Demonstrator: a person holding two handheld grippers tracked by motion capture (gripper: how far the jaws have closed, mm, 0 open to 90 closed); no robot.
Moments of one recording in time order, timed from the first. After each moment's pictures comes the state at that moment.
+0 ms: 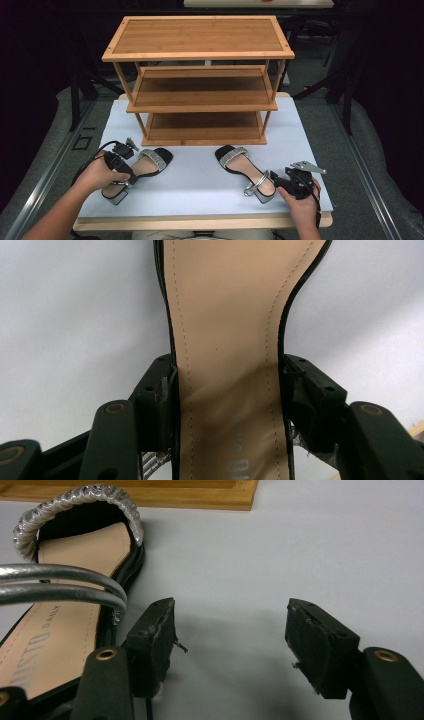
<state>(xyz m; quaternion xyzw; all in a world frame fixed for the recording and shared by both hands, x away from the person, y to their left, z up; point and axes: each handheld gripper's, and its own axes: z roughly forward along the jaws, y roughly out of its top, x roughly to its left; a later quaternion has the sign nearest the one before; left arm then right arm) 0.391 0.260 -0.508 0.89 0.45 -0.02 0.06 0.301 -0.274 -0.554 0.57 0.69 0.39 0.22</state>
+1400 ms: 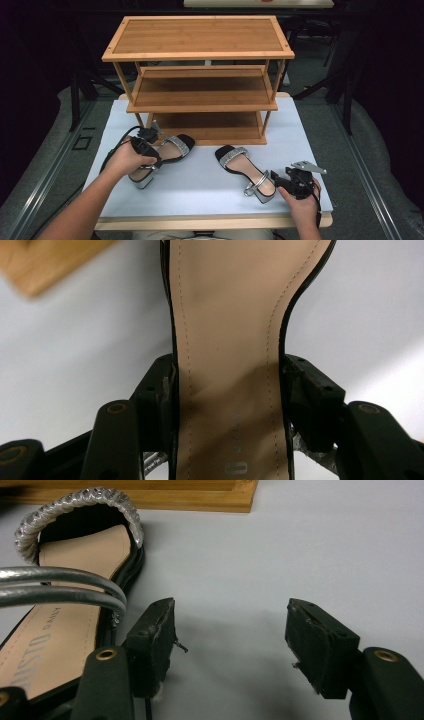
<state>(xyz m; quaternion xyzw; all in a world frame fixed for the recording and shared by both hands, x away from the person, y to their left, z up) 0.427 0.183 -0.485 0.88 0.47 0.00 0.09 0.301 -0.276 -0.553 0.57 0.69 0.39 0.22</state>
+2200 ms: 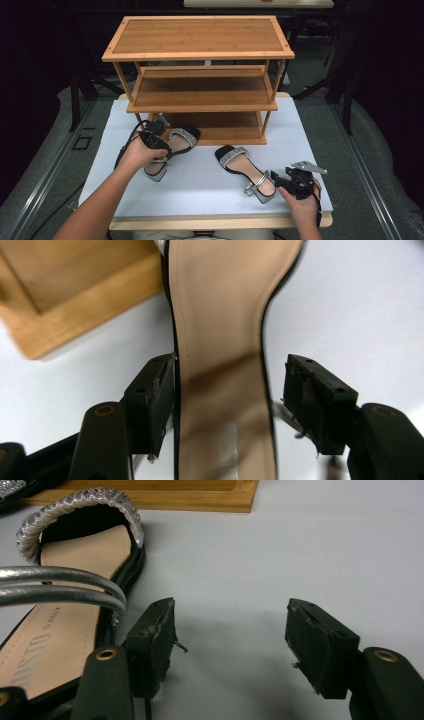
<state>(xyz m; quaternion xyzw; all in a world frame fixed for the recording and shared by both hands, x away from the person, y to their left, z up) 0.439 0.171 -0.477 0.85 0.50 0.02 0.16 0.301 -0.277 -0.554 0.57 0.69 0.39 0.22</state>
